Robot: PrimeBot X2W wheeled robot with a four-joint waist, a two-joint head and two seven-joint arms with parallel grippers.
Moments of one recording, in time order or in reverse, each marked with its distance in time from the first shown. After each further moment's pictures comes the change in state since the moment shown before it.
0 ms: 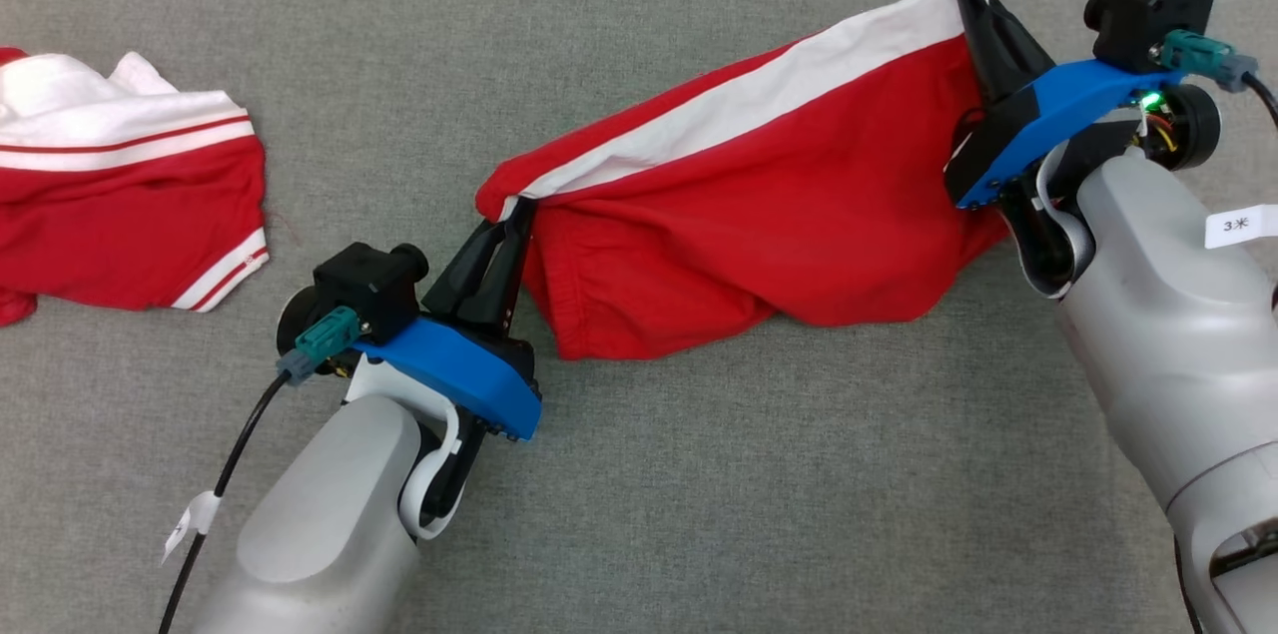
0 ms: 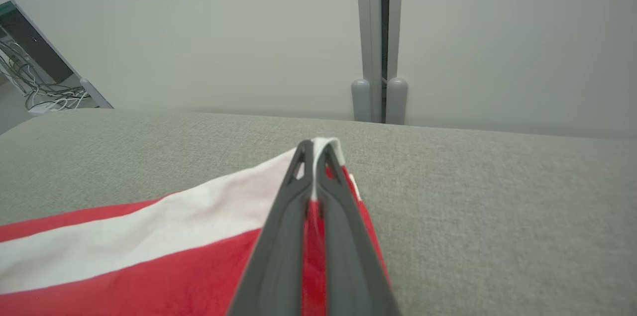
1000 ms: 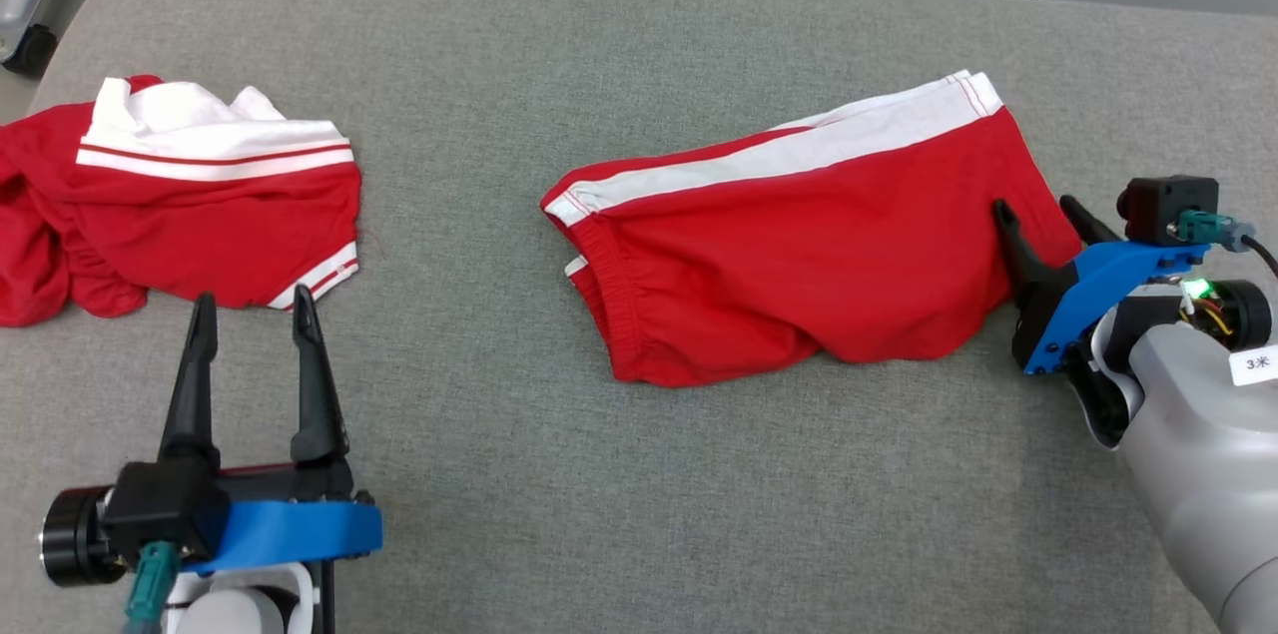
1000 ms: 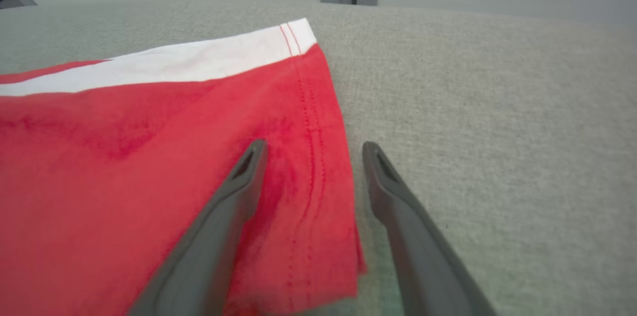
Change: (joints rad) left arm 0.482 -0.152 0.620 -0.473 0.524 0.096 0.000; right arm 0.172 -0.080 0.086 0.163 0.061 0.000 0.010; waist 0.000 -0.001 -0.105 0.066
